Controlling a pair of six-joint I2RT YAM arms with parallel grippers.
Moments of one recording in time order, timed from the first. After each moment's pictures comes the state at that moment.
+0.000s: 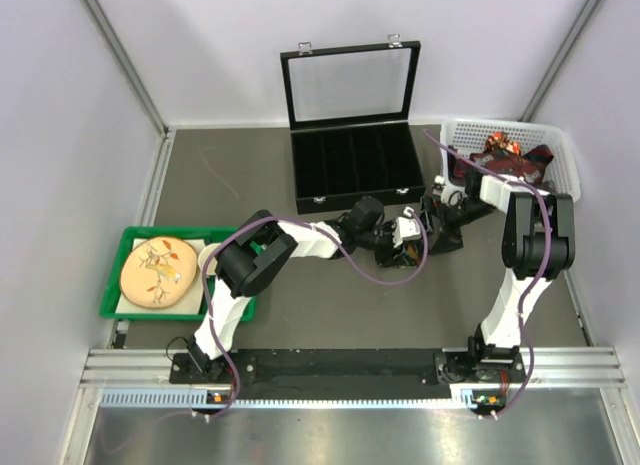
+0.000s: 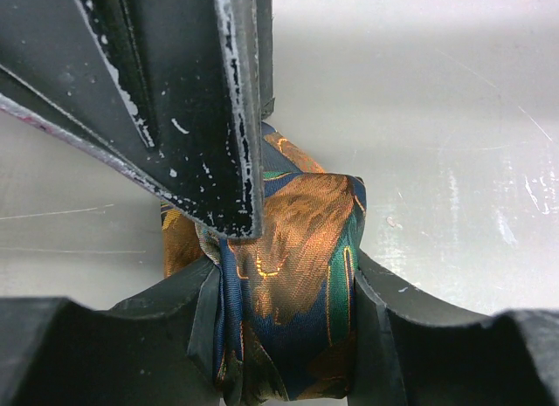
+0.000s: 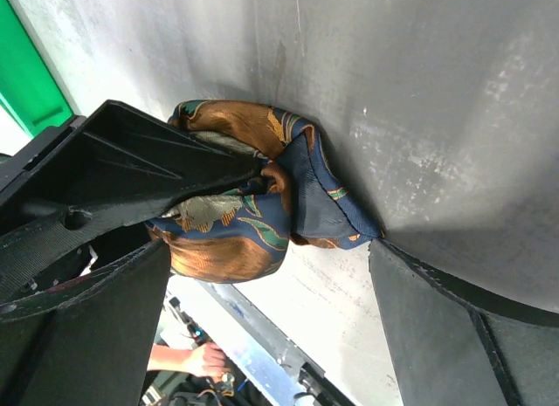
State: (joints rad) left arm -0.86 2.16 1.31 0.28 0.61 0.35; right arm -0.05 1.93 1.23 -0.91 -0.74 -0.08
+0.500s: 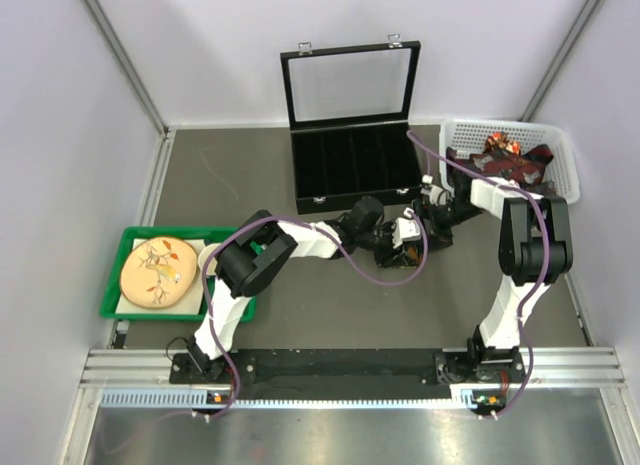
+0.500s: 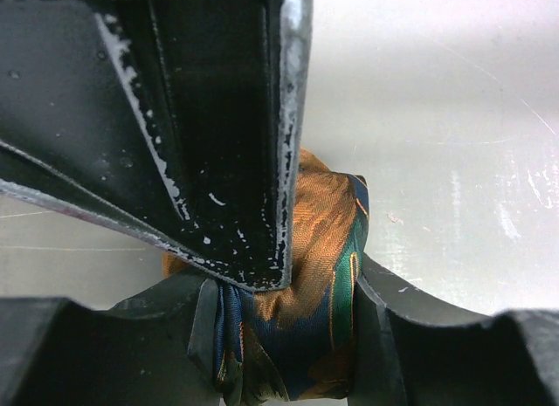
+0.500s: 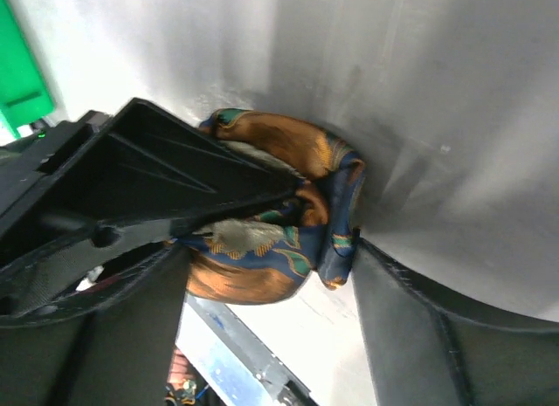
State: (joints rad) left arm -0.86 2.16 1.31 0.26 0.61 0.36; right arm 0.04 1.88 1.18 -0.83 -0.73 -0.08
